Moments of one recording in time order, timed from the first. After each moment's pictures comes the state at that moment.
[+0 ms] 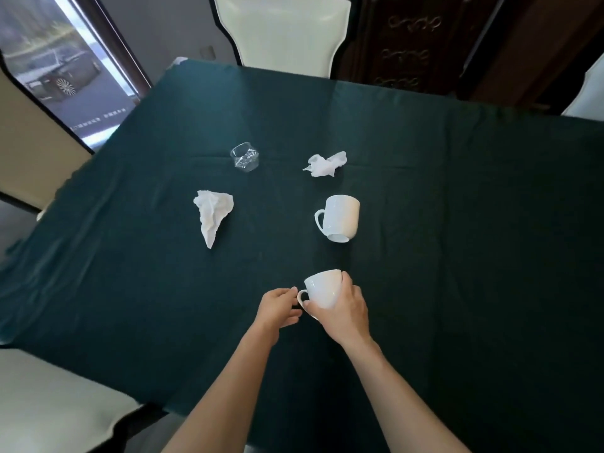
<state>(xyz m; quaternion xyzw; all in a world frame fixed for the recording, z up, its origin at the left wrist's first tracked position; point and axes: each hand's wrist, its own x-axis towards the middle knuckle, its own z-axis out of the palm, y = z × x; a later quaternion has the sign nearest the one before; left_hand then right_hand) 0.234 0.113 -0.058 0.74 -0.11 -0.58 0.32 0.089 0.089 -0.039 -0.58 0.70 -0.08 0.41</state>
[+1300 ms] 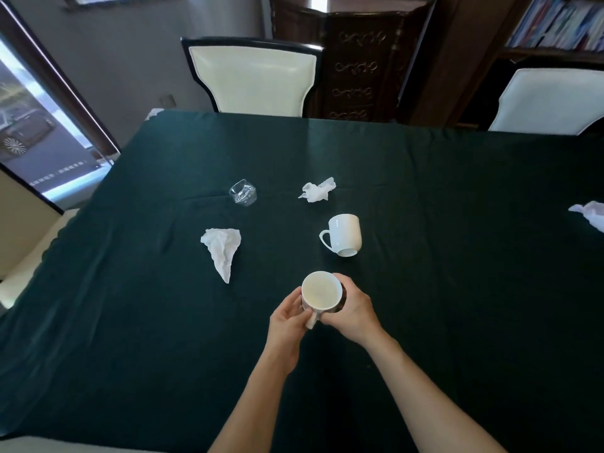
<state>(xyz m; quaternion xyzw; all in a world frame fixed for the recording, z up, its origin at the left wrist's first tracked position) 0.291 0.142 -0.014 0.55 -0.20 -0.67 0.46 0.133 0.101 -0.006 -0.58 0.63 -0.23 0.46</state>
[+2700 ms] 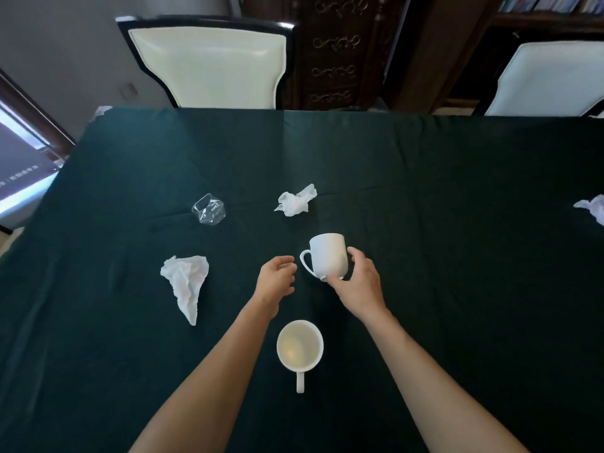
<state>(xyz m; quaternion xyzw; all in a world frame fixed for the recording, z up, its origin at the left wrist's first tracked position) 0.286 -0.048 -0.037 0.68 -0.28 -0.60 0.32 0.104 -0.028 -0.008 -0.51 0.74 -0.22 0.38</state>
